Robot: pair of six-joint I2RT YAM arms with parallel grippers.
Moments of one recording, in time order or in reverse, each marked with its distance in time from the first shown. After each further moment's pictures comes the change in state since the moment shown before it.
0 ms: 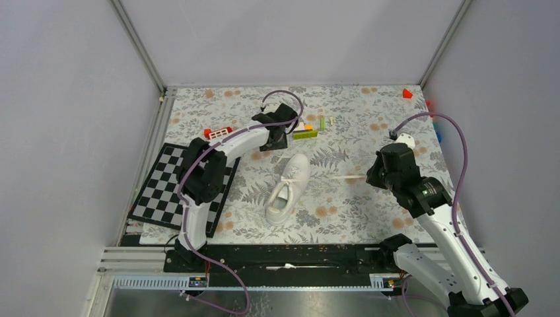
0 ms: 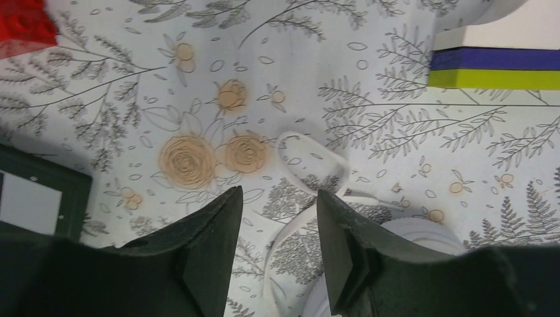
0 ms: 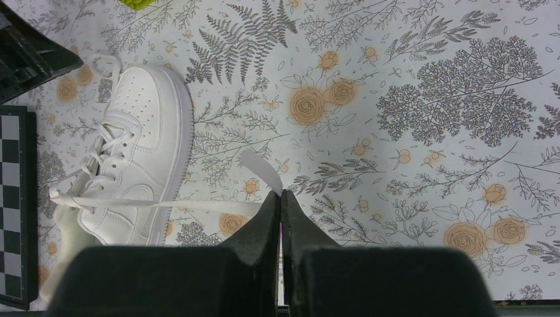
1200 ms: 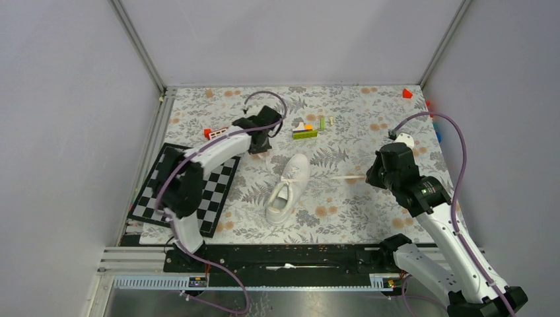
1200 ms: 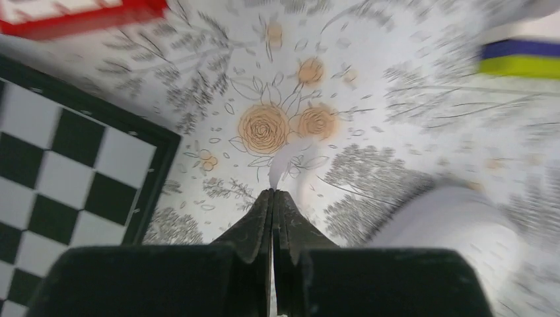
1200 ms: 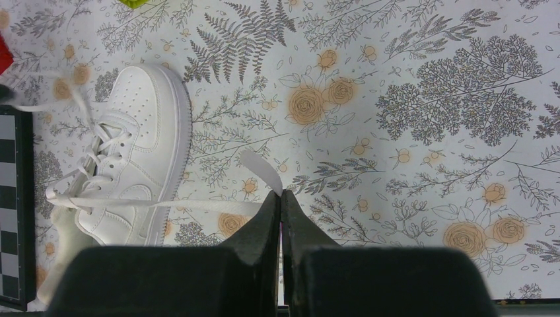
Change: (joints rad) left arm 0.034 -0.126 -0.169 0.017 -0.016 -0.015; right arm 0.000 0.009 0.000 0.000 0.001 0.000
